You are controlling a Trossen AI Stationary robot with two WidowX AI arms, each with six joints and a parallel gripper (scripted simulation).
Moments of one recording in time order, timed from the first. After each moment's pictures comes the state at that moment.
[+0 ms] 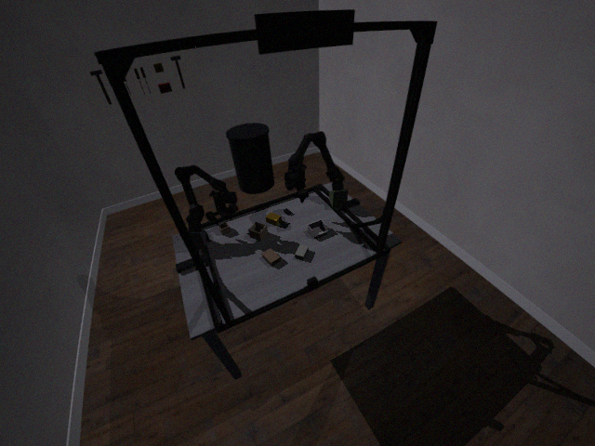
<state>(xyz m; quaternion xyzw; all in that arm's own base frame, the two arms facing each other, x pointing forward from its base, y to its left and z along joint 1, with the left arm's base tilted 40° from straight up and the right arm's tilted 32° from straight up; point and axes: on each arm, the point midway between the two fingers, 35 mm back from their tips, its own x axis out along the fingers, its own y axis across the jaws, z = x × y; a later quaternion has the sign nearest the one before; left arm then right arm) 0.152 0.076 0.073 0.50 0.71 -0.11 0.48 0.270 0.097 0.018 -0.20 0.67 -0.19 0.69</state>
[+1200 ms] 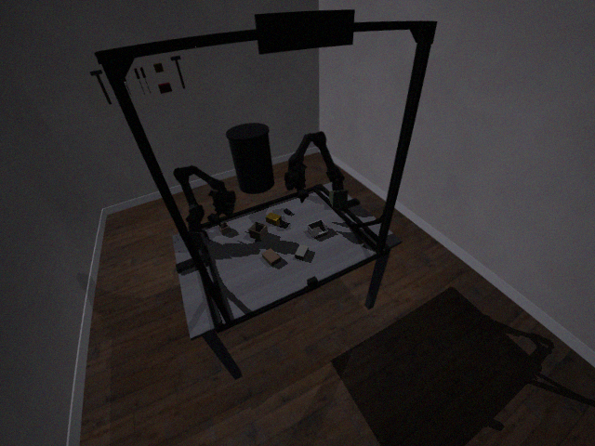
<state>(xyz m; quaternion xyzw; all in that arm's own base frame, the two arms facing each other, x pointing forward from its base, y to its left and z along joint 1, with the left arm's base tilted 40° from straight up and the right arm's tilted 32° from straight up) 0.150 0.076 0.076 0.37 0.71 0.07 0.59 0.270 0.097 0.018 -0.20 0.67 -0.19 0.69</state>
